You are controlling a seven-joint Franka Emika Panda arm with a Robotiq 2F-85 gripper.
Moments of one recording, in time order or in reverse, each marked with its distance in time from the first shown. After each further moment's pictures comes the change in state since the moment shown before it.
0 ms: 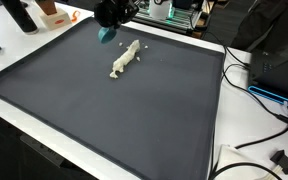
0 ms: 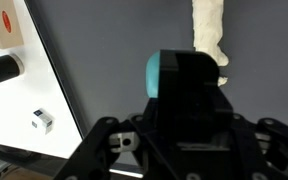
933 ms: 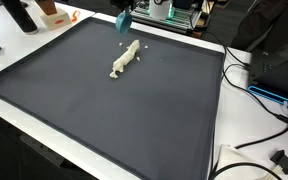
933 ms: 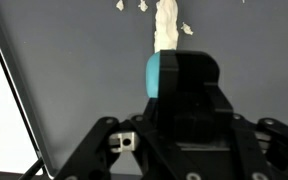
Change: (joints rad) arm -0.025 -0.205 0.007 -0.133 0.271 0.045 -0.289
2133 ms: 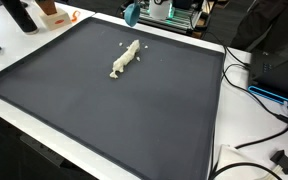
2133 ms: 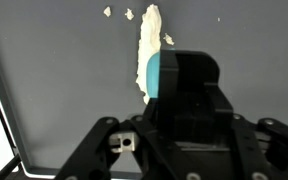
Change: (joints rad) arm -0.011 -0.125 0.015 -0.092 0.102 0.025 -0.132
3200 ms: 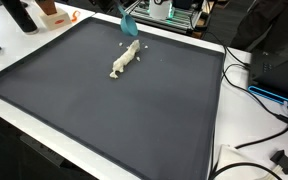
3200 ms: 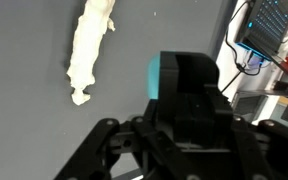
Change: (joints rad) arm -0.221 0.251 -0.193 0.149 0.802 -0.209 -1.028
